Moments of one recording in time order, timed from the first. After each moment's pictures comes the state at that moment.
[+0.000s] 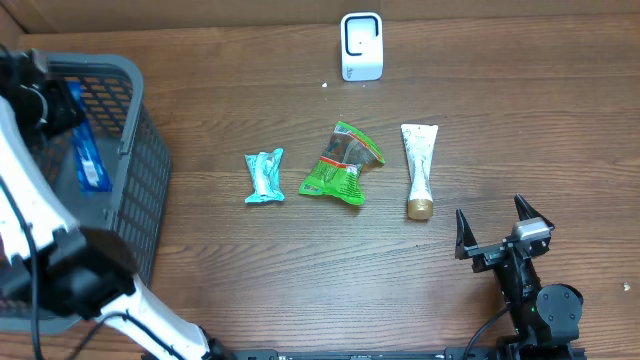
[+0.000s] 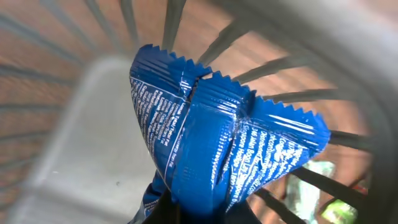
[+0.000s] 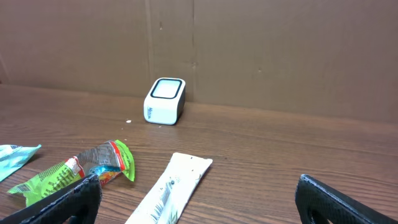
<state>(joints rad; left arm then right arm) 0.58 2.02 2.33 -1.49 0.24 0.06 0.08 0.01 0.02 -0.03 -0.15 -0.01</state>
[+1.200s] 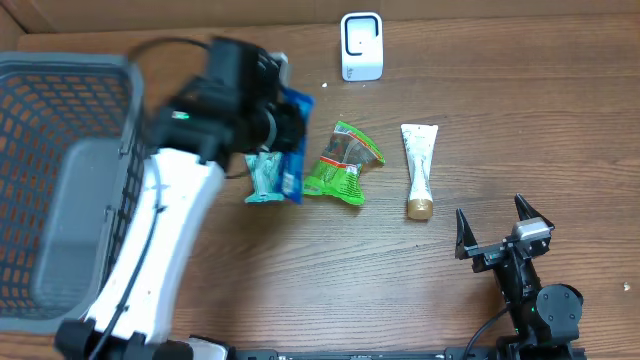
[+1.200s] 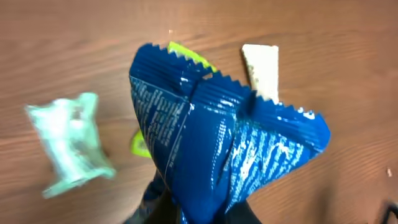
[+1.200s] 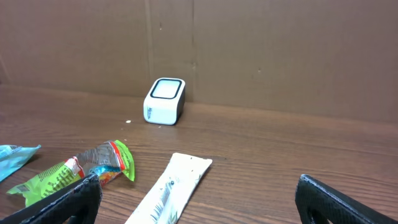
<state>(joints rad) -0.30 1.55 1.59 -1.04 0.25 -0.32 0.08 0.01 0.02 -0.03 -0.15 -0.01</state>
